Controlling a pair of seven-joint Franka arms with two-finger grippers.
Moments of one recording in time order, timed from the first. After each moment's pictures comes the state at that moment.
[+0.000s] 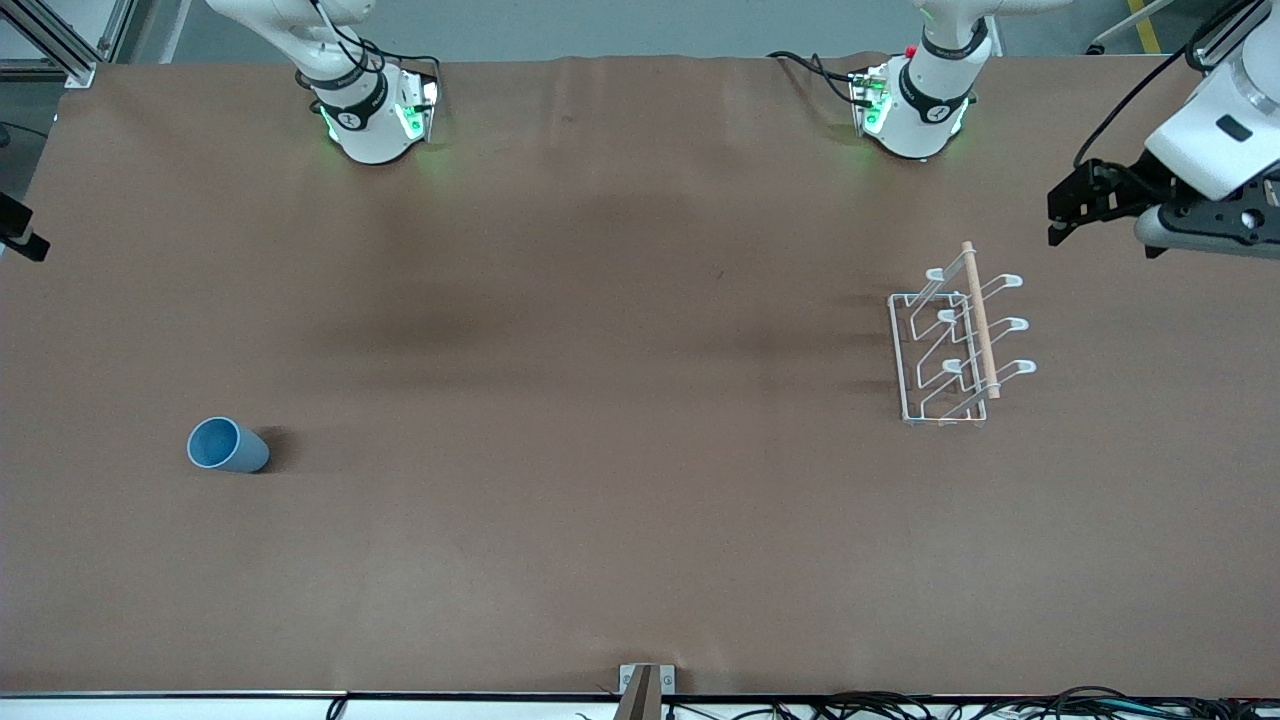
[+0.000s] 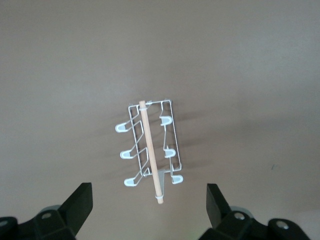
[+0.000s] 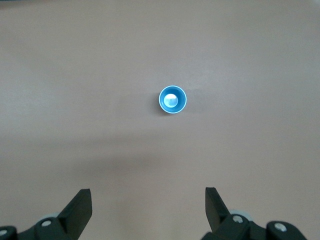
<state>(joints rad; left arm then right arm) -0.01 -0.03 -0.13 -1.57 0.02 1.56 0.05 -0.09 0.02 -0.07 -1.43 0.01 1.50 -0.10</state>
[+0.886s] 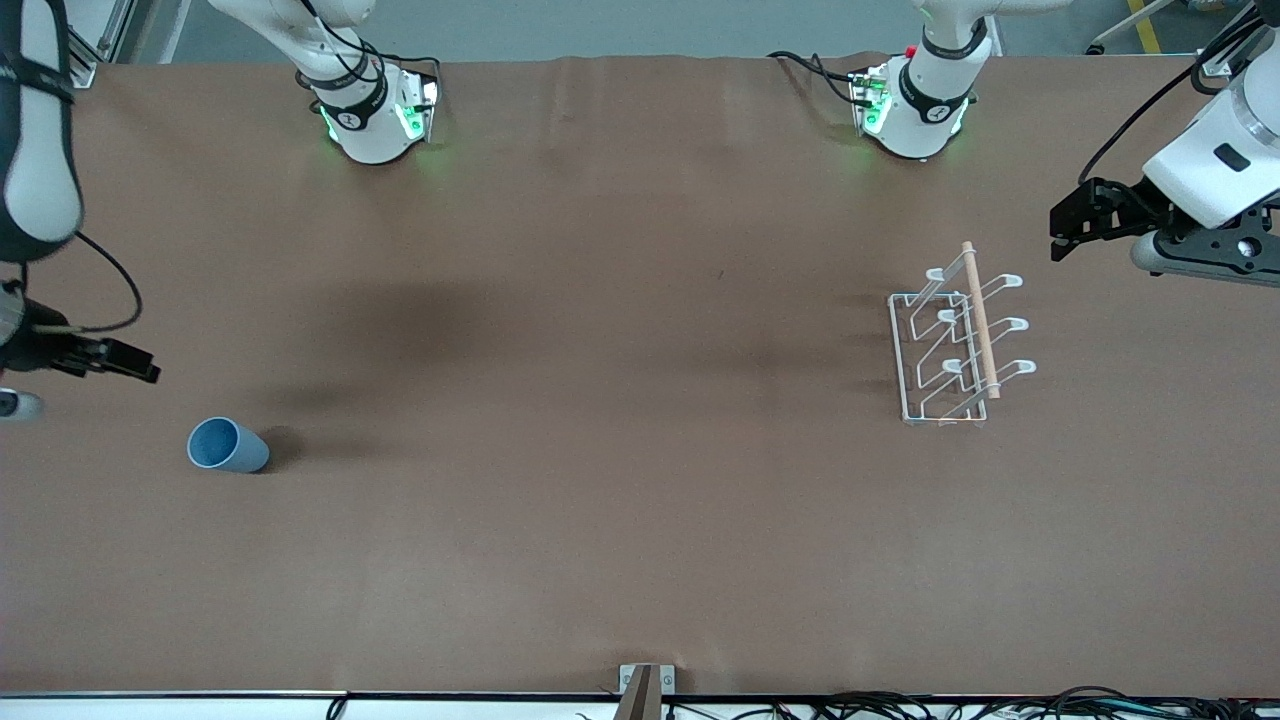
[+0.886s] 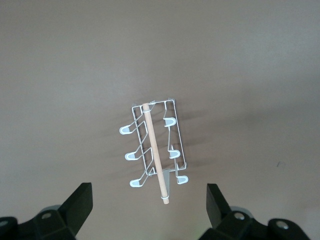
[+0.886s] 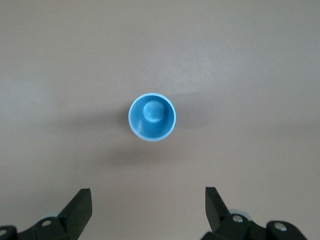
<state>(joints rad) -0.01 0.02 -0.13 -1.50 0.04 1.51 0.07 -0.14 0.23 -0.08 -1.79 0.01 2.01 -0.12</state>
